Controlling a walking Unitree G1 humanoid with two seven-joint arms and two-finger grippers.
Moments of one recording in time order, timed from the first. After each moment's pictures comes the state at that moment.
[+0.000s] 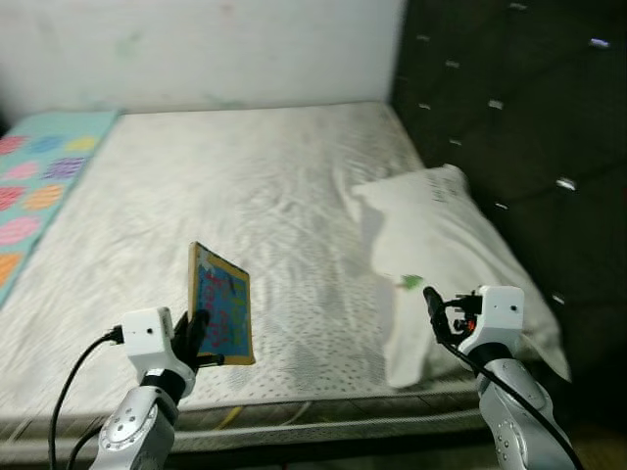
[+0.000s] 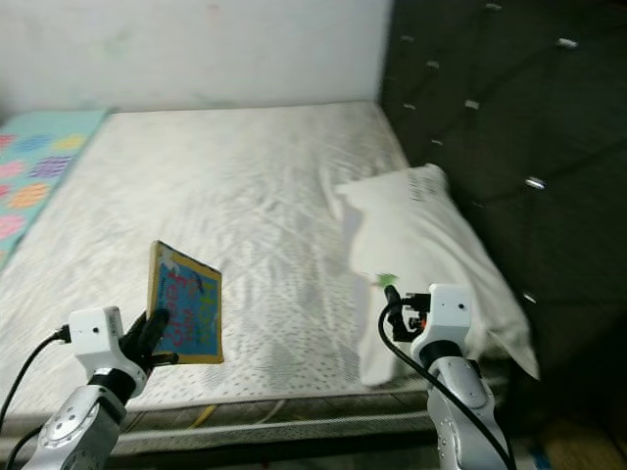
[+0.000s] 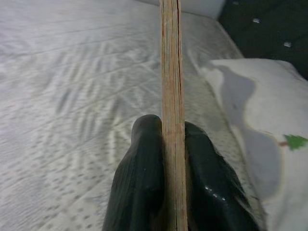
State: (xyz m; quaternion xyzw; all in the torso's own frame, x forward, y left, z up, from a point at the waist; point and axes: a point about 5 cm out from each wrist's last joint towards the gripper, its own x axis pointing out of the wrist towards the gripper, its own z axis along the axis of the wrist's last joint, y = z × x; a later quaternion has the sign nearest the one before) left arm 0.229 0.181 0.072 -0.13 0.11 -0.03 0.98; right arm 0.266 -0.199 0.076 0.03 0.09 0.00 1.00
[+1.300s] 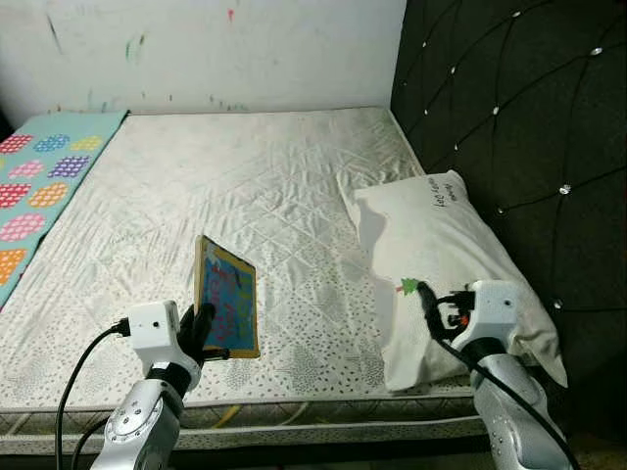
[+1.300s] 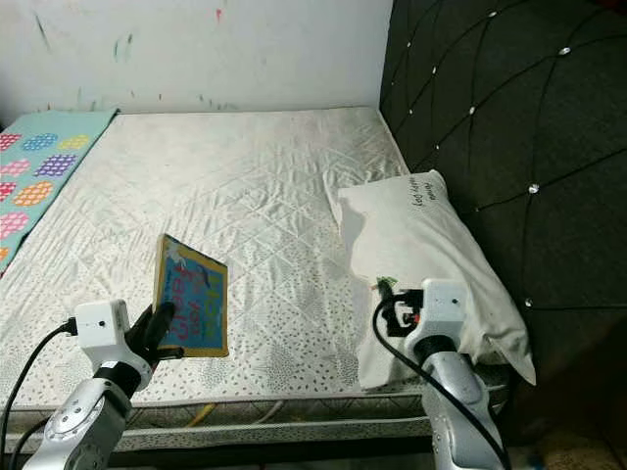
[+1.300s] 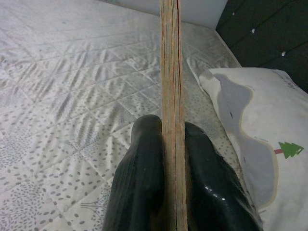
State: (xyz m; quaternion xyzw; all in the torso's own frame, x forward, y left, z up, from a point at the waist) left arm 0.234 0.178 0.076 -0.13 0.10 -0.03 0.99; right arm 0.269 -0.188 0.078 0.02 0.08 0.03 1.00
